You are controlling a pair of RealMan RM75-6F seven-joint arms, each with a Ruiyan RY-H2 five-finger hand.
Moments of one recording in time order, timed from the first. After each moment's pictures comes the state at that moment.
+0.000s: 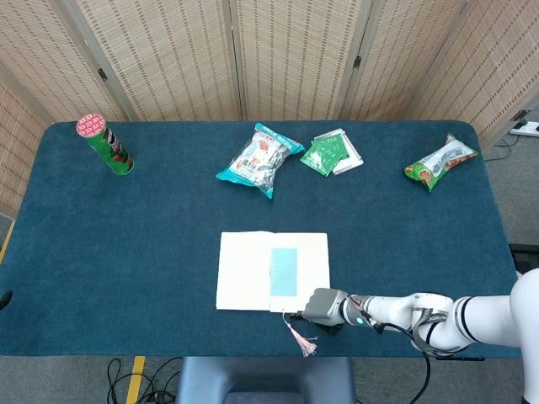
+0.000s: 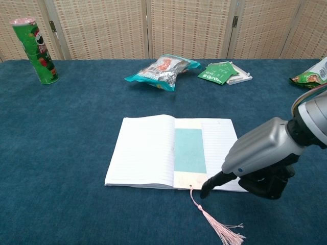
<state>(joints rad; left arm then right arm) -0.10 -1.11 -0.19 -1.52 1.08 1.35 0.07 1.29 -1.16 -0.23 -1.77 -1.68 0.28 0.35</state>
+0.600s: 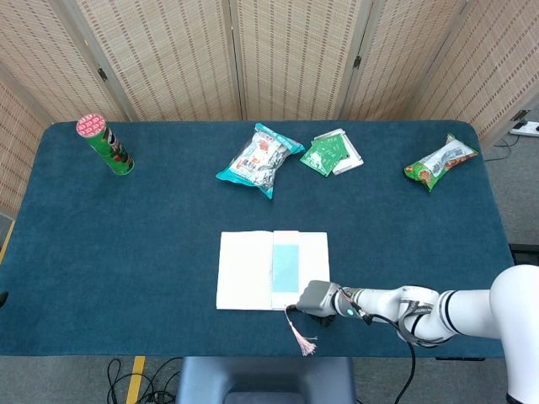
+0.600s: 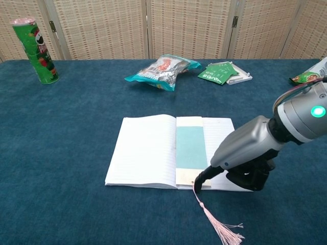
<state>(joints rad) -0.09 -1.10 -0.19 -1.52 1.07 1.35 0.05 1.31 -1.23 -0.21 -1.68 -1.63 0.25 0.34</state>
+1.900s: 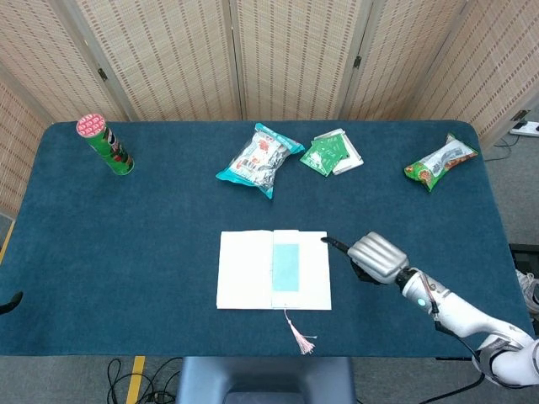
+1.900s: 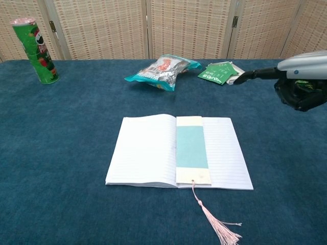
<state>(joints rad) -0.10 -1.11 -0.17 -1.55 1.14 1.38 0.10 0.81 -1.07 -0.18 -1.66 -1.51 1.01 0.09</state>
